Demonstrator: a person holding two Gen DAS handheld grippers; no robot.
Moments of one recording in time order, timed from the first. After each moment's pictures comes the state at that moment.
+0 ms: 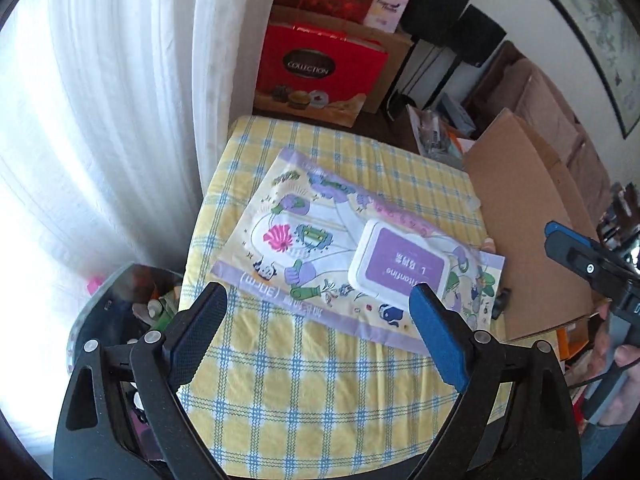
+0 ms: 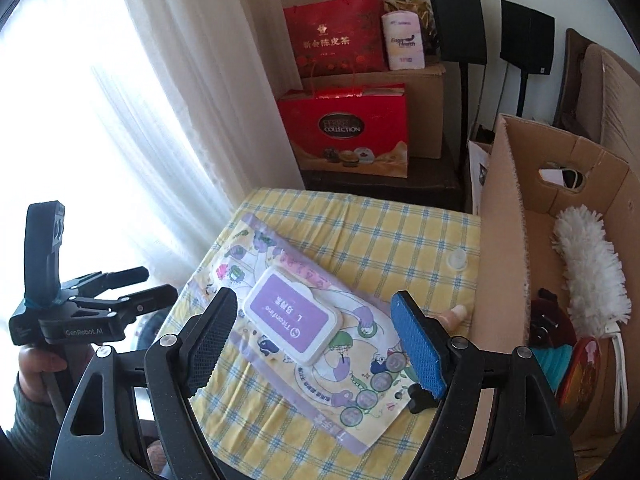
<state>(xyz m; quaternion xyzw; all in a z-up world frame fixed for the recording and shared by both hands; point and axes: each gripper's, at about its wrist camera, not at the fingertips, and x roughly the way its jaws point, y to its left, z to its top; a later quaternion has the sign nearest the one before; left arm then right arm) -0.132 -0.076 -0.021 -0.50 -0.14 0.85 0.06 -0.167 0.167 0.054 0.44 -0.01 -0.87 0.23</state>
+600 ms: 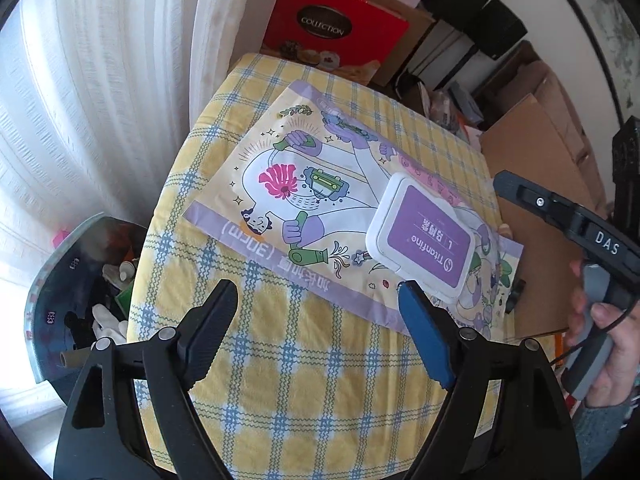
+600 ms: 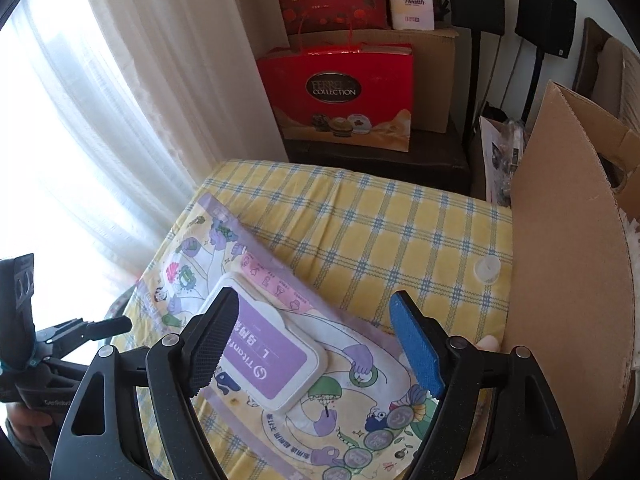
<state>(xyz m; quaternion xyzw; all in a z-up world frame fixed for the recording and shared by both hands) -0.135 -0.073 -0.073 -0.53 -0.19 0.82 0.06 -0.226 0.142 -0.005 0.47 0.02 -0.86 0.21</state>
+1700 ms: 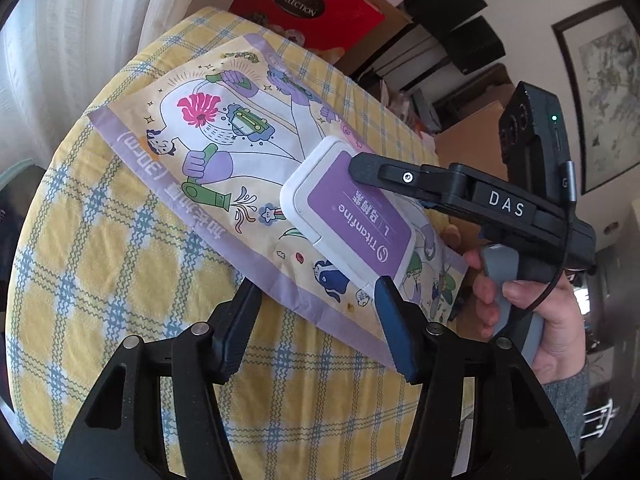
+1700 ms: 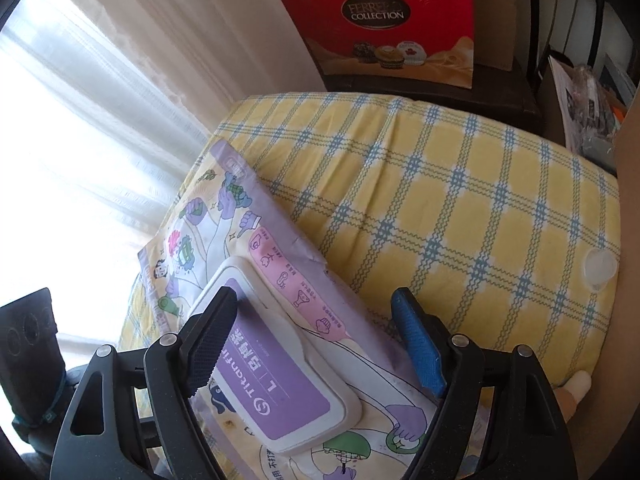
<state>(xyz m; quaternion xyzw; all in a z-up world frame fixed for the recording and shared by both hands) -0.137 -0.049 -0.098 -0.52 -0.30 0.79 0.13 -0.268 0.115 -0.072 0.57 -0.02 -0.77 0.30</state>
